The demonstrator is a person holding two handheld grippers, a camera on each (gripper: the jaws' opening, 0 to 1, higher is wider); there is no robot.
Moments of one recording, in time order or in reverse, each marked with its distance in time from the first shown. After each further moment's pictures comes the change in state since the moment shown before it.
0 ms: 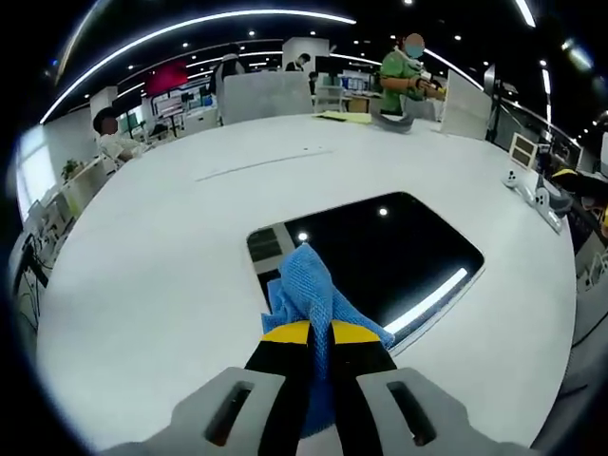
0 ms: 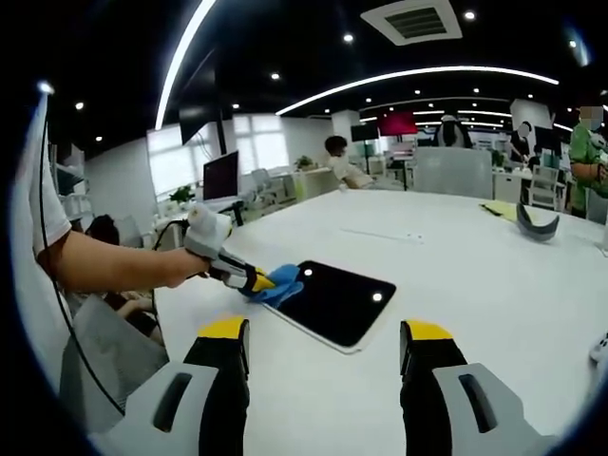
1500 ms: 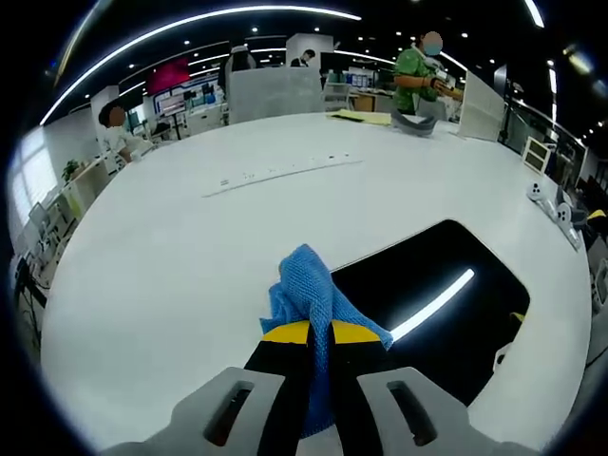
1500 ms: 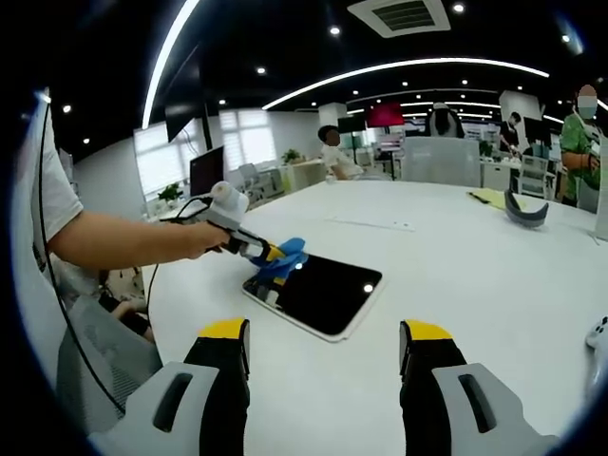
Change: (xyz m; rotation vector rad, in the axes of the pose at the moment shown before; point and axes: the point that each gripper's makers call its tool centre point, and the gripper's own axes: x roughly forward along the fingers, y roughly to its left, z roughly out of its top) left arm 0.046 0.043 0.042 -0.002 0.011 0.017; right arm -0.002 -0.016 -0.012 0.033 0.035 -0.050
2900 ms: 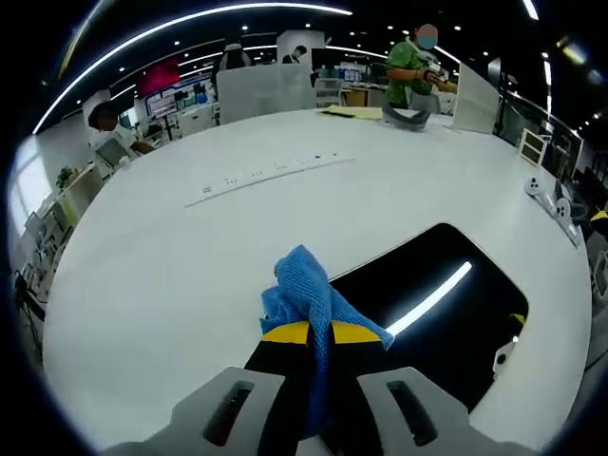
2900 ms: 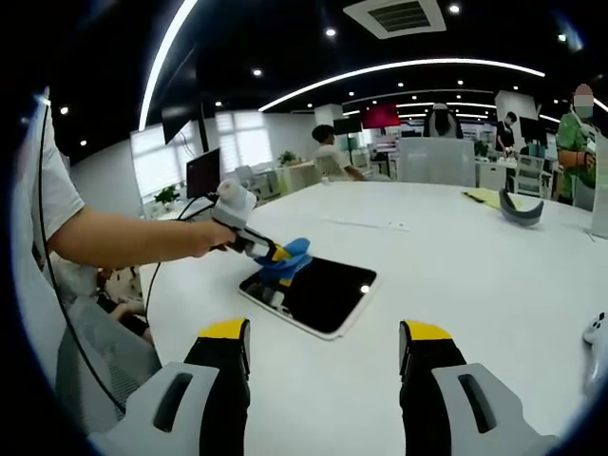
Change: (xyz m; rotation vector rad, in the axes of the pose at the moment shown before) left arm 0.014 -0.019 0.014 0.037 0.026 -0.018; right arm -0.005 -0.005 -0.001 0.006 -0.008 -0.017
